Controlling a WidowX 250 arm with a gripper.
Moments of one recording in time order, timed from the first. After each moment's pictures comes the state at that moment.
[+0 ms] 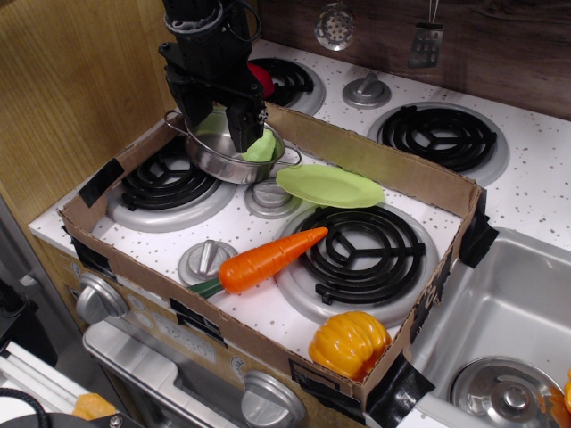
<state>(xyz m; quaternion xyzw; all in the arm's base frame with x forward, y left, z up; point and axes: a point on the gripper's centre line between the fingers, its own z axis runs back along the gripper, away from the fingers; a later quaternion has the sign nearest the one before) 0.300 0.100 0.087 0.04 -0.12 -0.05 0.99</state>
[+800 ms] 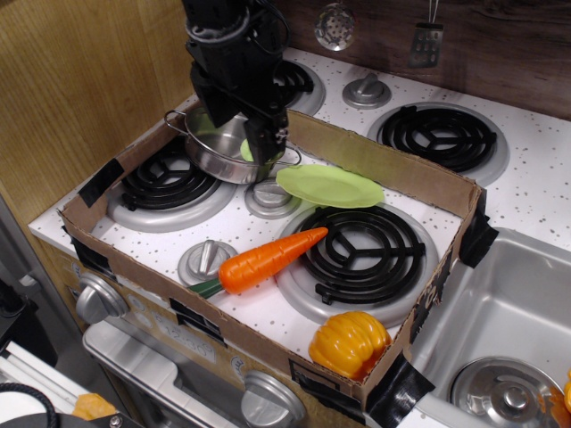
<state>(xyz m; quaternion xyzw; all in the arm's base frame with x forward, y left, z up) 0.283 0.070 0.104 0.06 -0.14 -0.14 0.98</state>
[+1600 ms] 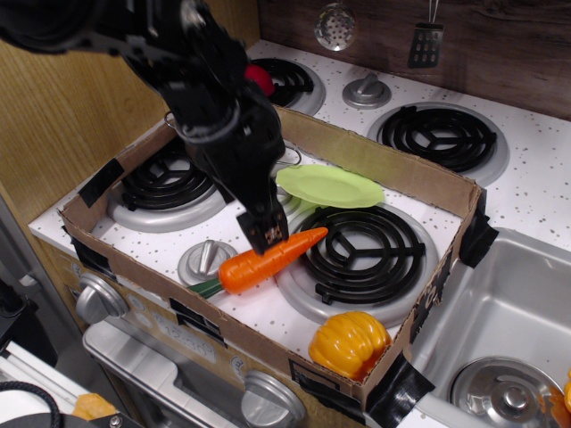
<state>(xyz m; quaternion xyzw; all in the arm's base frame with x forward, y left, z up) 0.239 0.029 0.063 0.02 -0.15 -0.26 0.95</state>
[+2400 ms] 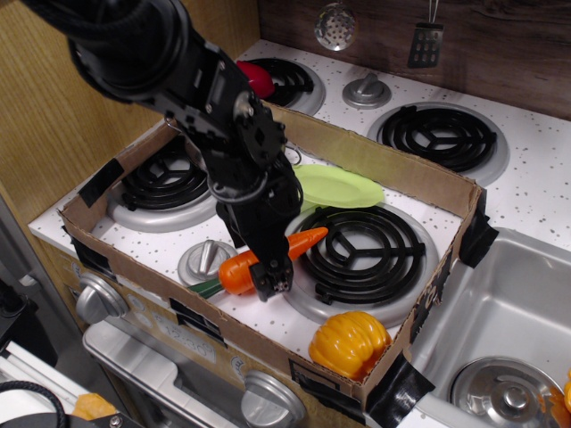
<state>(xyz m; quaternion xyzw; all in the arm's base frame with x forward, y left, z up) 0.241 0.031 0.011 0.04 -0.10 -0.27 0.96</state>
